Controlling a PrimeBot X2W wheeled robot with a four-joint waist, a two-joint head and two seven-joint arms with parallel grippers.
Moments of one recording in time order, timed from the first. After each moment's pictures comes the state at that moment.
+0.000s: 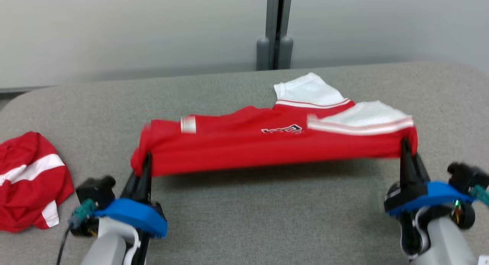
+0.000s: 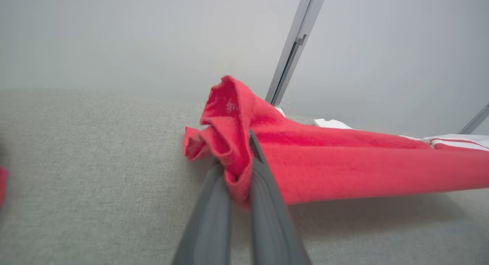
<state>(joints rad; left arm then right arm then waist) -0.32 0.19 -0.28 0.58 -0.53 -0.13 -0.26 -0.39 -0.05 -0.15 0.61 0.37 0.13 -0.26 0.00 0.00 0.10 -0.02</state>
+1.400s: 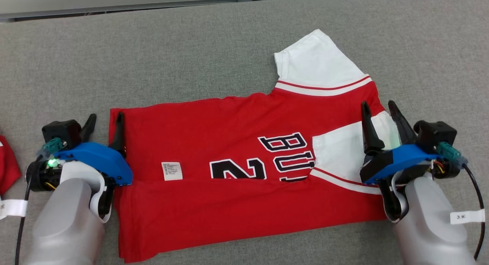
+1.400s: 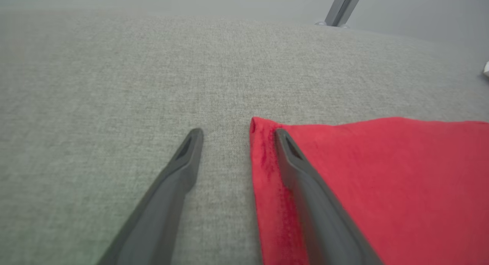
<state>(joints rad) -0.62 0.27 -0.28 0.91 -0.52 -0.13 -0.18 -0.50 -0.05 -0.04 0.64 0.18 0.13 -0.26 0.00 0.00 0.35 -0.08</state>
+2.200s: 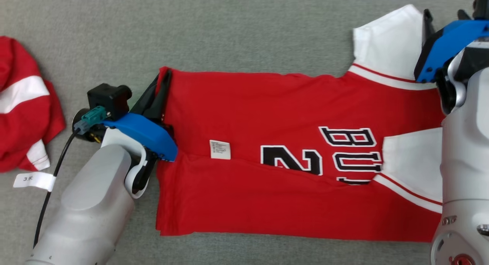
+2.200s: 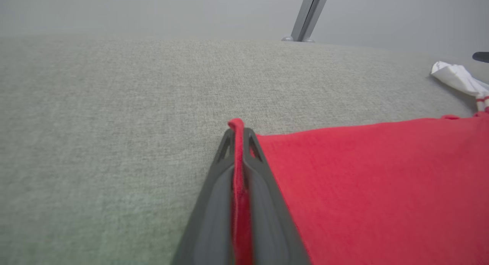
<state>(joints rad) -0.74 0.28 -0.63 0.74 -0.70 -0.13 -0.26 -0.97 -0.05 -0.40 0.73 -0.31 0.13 0.21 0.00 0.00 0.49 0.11</state>
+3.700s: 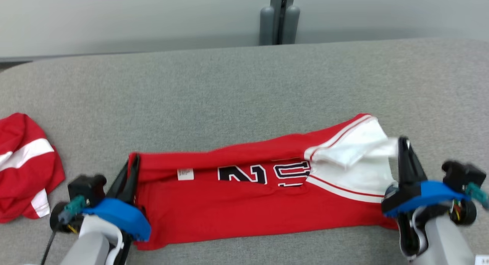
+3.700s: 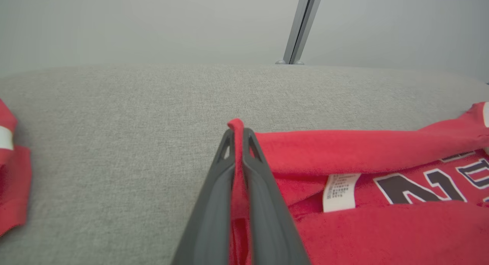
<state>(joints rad) -0.36 0.31 -0.39 0.63 -0.53 -0.13 -0.26 -0.39 -0.05 -0.14 0.59 0.27 0.13 -0.26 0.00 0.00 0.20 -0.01</state>
